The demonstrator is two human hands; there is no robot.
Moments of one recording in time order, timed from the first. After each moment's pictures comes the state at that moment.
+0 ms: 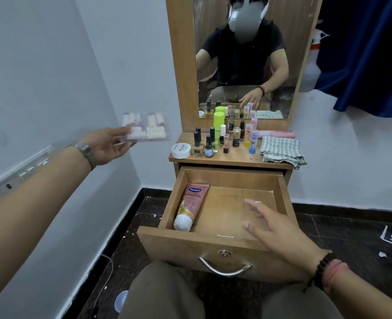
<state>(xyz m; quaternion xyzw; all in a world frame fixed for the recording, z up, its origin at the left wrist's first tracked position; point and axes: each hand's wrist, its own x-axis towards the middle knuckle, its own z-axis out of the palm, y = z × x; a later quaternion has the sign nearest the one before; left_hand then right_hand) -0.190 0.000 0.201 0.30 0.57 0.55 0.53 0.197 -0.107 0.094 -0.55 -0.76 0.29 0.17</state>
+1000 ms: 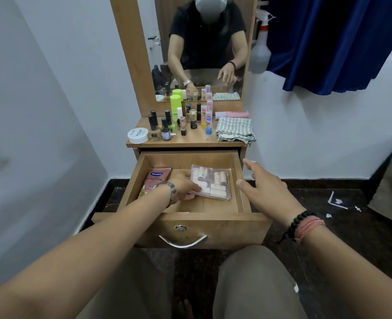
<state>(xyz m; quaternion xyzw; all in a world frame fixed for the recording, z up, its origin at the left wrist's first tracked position) 0.051 -0.009 0.050 0.45 0.64 0.25 0.57 0.252 -0.118 0.128 -0.66 -0.68 0.22 0.22</state>
